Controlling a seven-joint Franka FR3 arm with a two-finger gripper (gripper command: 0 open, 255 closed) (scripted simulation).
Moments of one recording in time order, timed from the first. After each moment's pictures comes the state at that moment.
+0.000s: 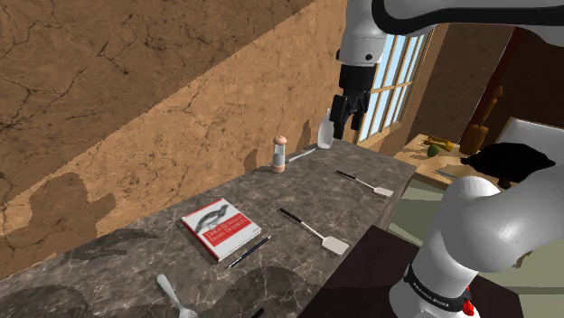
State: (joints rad) arm 0.01 -0.76 0.00 -2.34 -0.01 1.53 0.10
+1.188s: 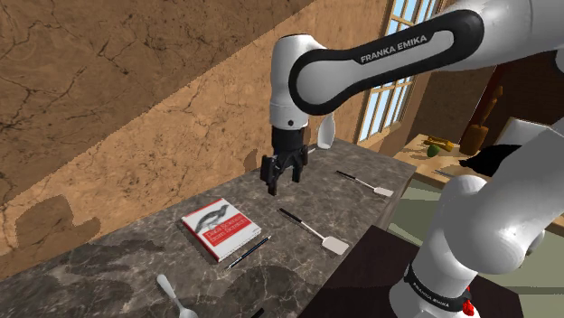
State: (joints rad) arm 0.10 -0.40 0.17 -2.41 0.15 1.96 0.30
